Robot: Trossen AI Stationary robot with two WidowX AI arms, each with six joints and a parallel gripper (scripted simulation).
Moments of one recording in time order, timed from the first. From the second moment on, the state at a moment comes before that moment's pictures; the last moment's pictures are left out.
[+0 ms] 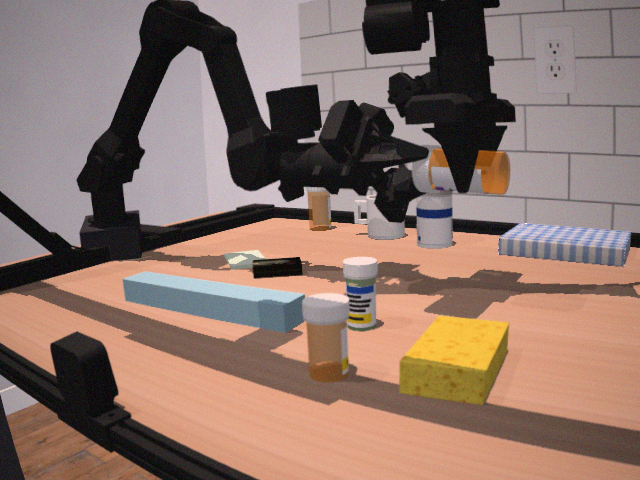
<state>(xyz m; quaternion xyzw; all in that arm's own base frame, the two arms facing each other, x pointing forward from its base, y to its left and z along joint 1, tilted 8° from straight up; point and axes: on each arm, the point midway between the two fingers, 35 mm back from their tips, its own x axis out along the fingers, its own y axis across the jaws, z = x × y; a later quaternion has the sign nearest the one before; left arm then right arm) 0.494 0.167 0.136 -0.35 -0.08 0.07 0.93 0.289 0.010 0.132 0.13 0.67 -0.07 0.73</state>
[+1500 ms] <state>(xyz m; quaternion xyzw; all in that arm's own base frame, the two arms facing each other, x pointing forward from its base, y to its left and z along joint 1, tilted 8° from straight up) 0.495 0.168 0.133 -0.83 -0.11 0.01 0.55 0.289 0.011 0.132 0.13 0.67 -0.07 0.73</state>
